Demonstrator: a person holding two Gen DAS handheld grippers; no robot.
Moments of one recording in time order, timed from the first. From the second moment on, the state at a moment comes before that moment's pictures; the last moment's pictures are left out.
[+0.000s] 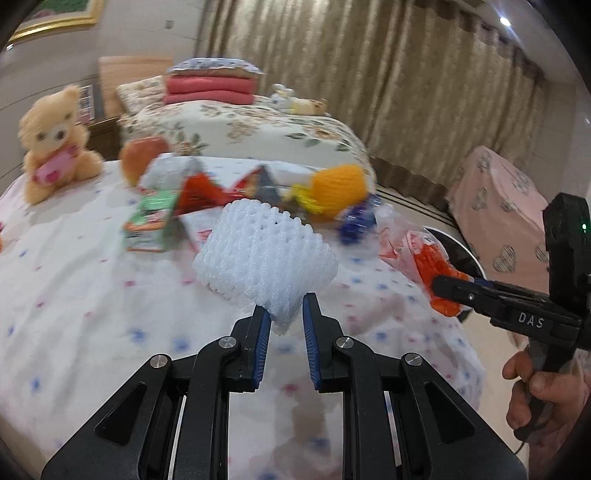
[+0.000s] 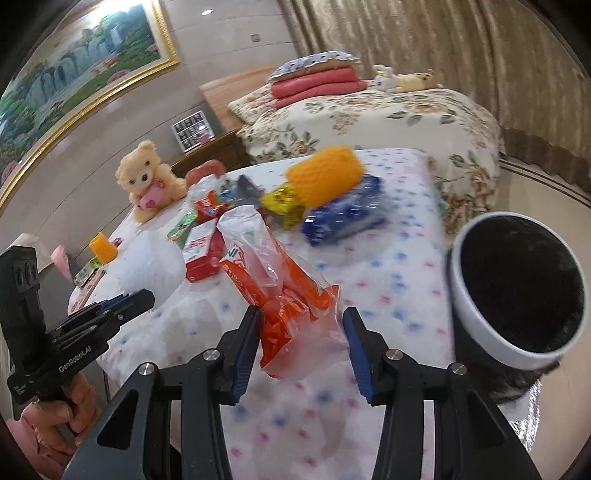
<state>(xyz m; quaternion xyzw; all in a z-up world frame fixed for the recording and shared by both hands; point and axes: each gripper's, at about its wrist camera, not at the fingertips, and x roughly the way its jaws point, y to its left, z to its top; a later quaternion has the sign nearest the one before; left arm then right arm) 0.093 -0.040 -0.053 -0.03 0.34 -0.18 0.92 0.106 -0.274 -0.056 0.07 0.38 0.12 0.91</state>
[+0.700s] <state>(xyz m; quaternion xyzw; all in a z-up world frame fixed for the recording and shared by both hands) 0.105 -0.167 -0.048 0.04 0.35 -0.30 0.89 0.076 -0.388 -0.052 0.11 0.37 0.01 0.92</state>
